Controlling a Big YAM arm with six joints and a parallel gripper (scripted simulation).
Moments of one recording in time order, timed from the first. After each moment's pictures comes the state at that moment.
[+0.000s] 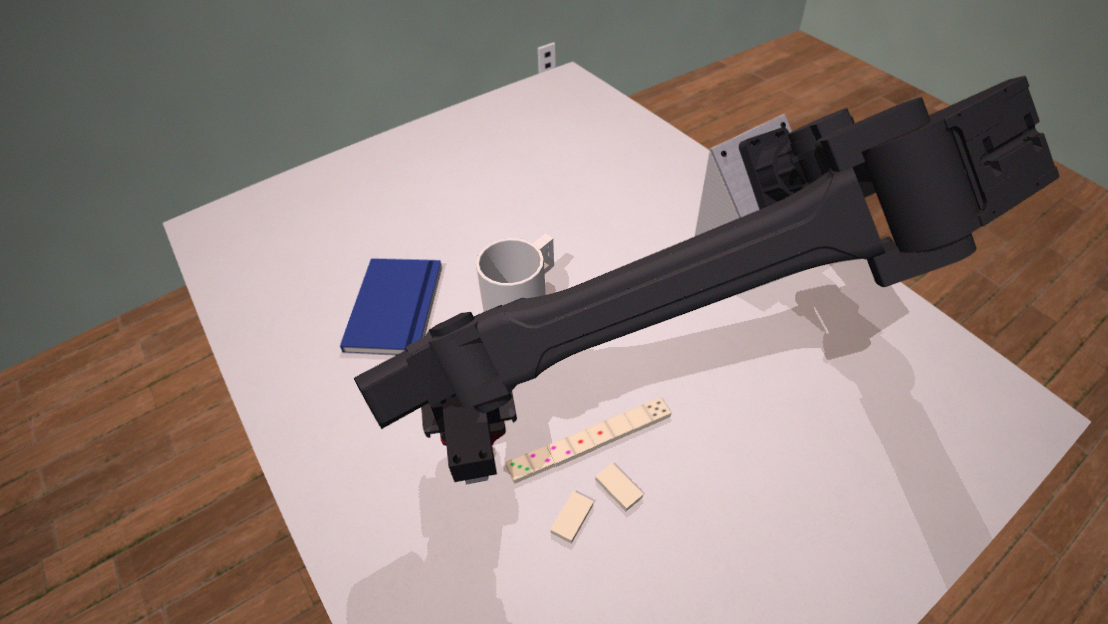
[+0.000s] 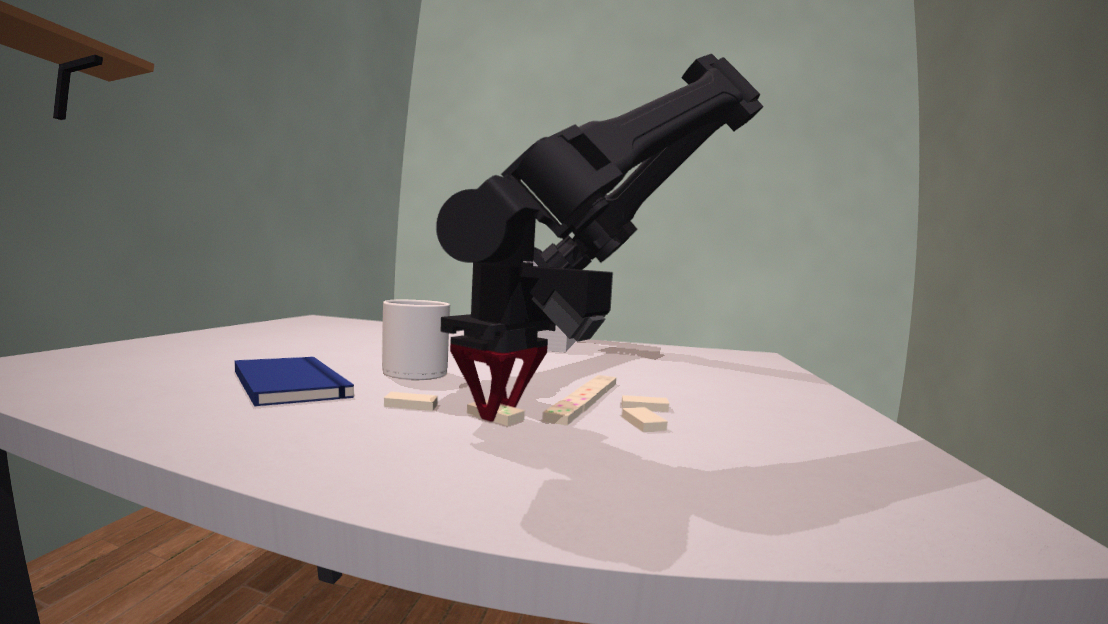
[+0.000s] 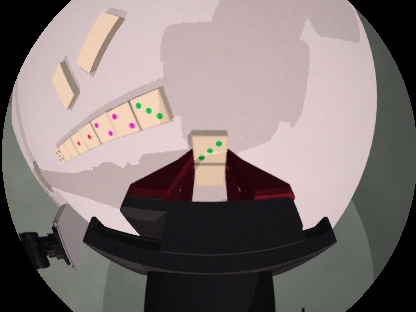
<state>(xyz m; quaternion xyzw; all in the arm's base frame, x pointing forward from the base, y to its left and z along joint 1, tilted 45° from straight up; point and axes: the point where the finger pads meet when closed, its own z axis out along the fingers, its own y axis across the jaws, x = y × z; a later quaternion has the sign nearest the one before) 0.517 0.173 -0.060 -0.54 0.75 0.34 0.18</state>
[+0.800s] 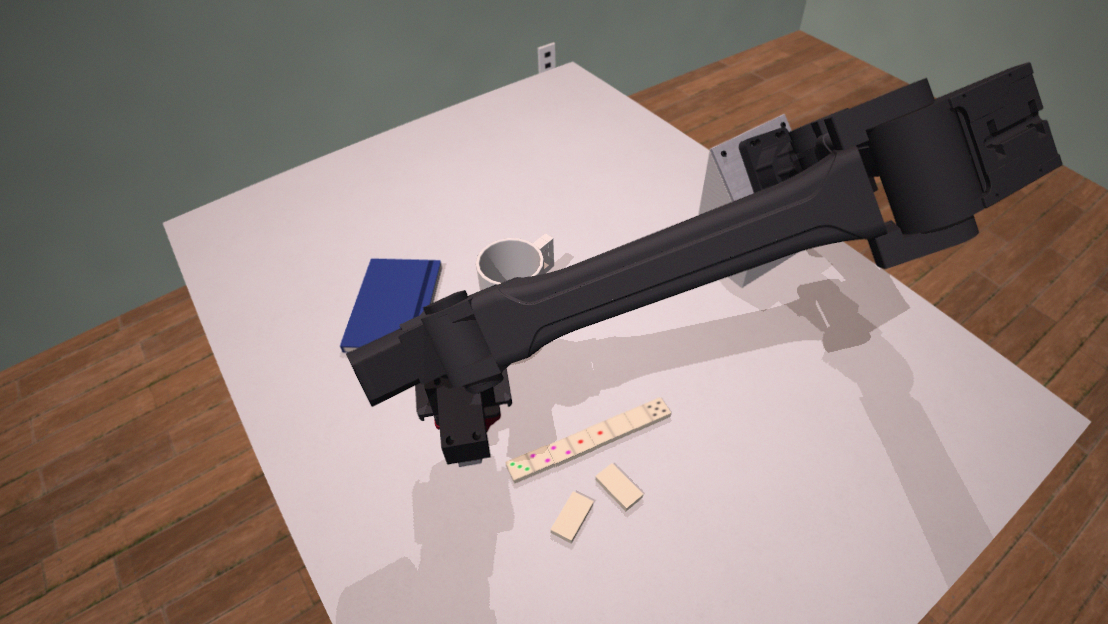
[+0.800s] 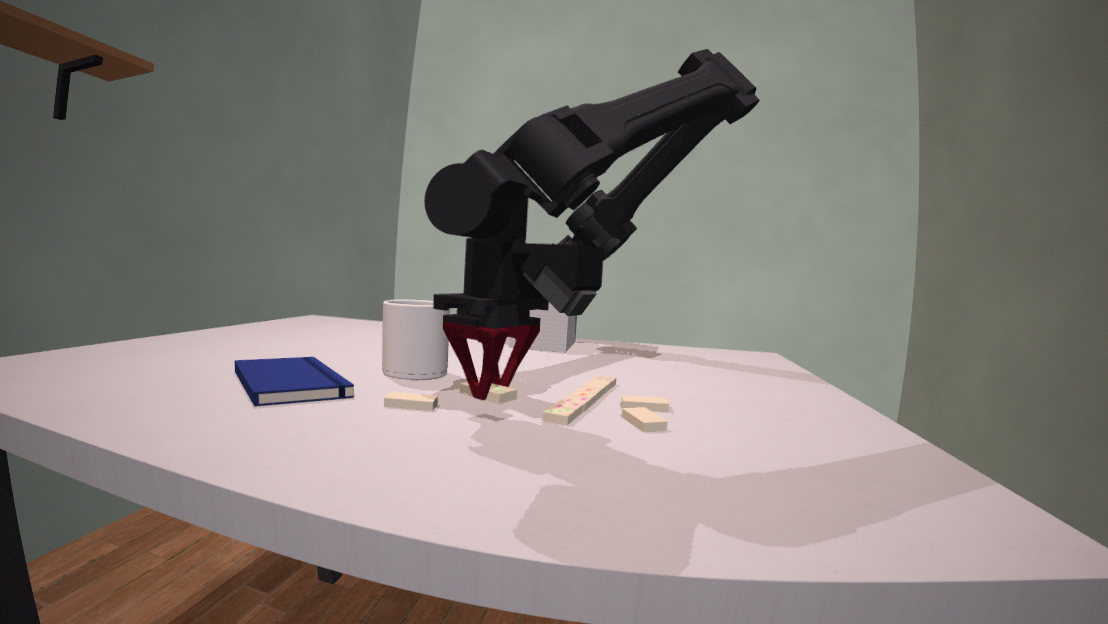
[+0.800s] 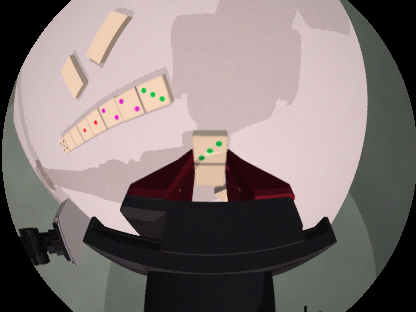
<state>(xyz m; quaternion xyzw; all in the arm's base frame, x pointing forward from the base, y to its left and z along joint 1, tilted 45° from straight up) 0.518 0.152 -0.052 -0.53 0.75 0.34 0.18</state>
